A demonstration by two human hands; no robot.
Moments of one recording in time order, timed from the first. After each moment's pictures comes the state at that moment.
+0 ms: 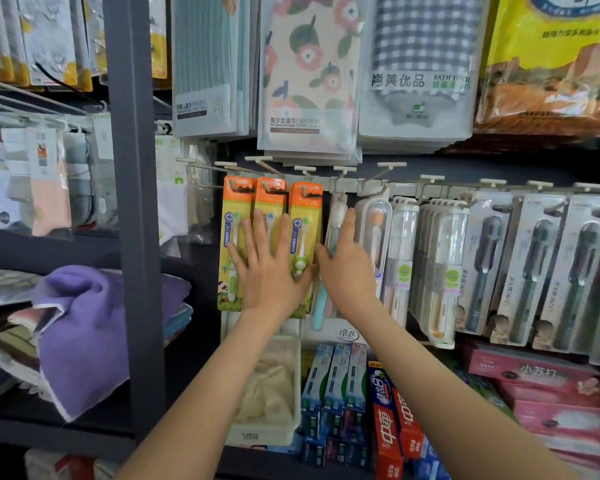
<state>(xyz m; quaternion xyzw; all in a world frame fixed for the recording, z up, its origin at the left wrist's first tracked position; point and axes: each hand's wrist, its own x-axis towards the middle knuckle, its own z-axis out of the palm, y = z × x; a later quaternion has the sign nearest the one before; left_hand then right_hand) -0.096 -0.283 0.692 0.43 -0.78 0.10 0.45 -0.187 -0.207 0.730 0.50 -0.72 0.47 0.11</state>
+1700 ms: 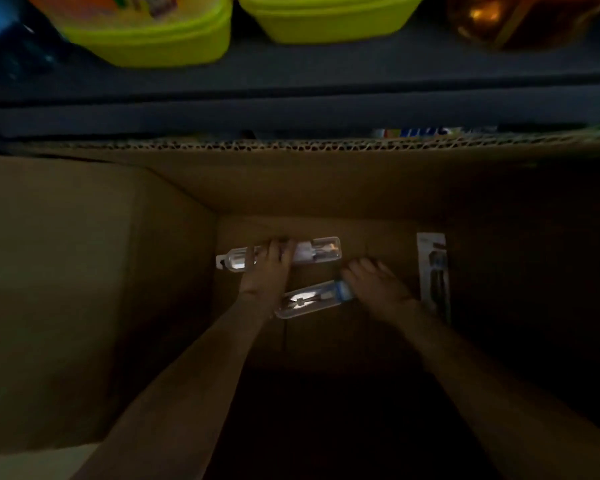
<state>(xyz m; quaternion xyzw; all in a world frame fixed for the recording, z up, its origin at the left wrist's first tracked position) -0.072 -0.041 -0.322 0.39 -0.85 -0.06 -0.34 -0.240 0.071 -0.342 0.68 -0.66 -0.14 -0.28</state>
